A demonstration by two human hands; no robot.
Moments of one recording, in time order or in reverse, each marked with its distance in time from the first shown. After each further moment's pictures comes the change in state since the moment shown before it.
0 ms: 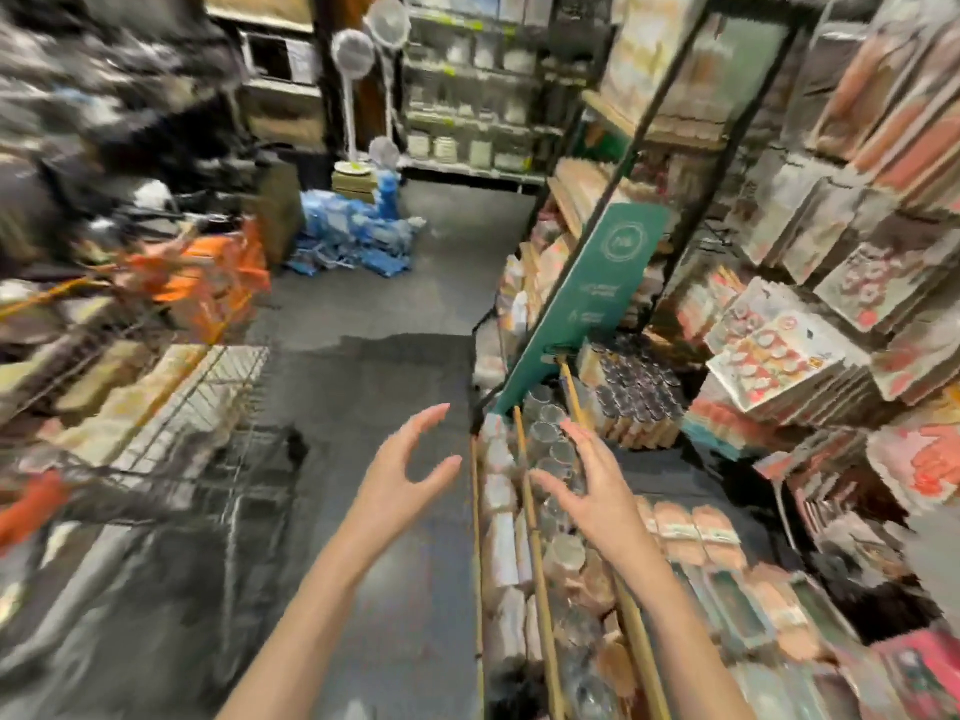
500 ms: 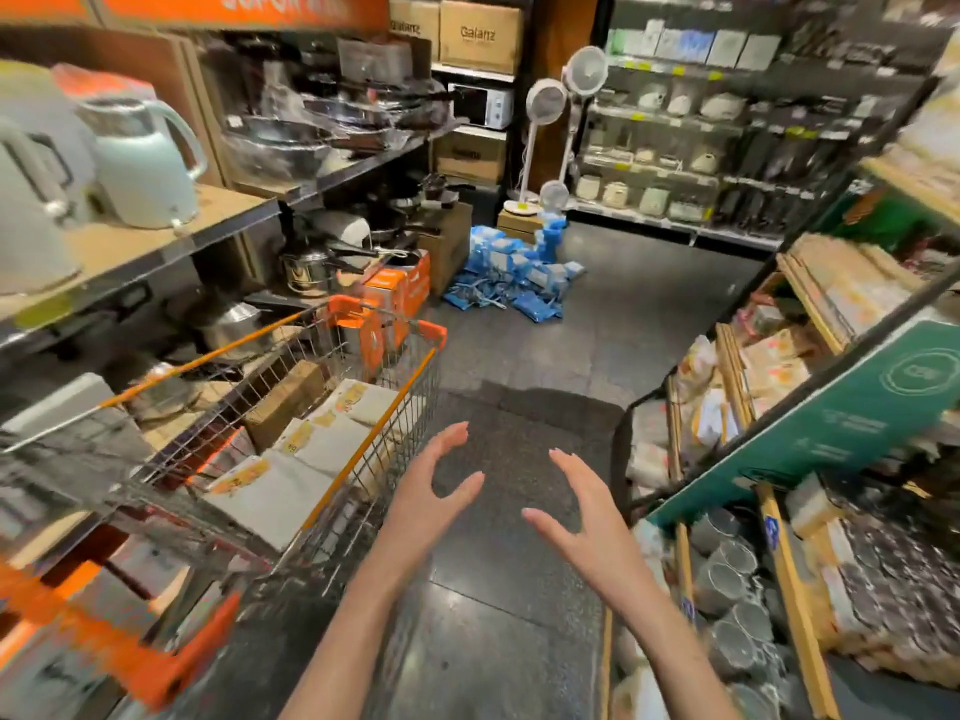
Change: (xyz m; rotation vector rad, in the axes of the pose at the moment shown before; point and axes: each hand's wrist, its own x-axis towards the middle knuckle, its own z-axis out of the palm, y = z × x) left_hand 0.142 -0.112 -0.199 -0.006 0.307 -0.161; right_hand 0.218 -0.140 0.194 0.037 -0.298 -0.282
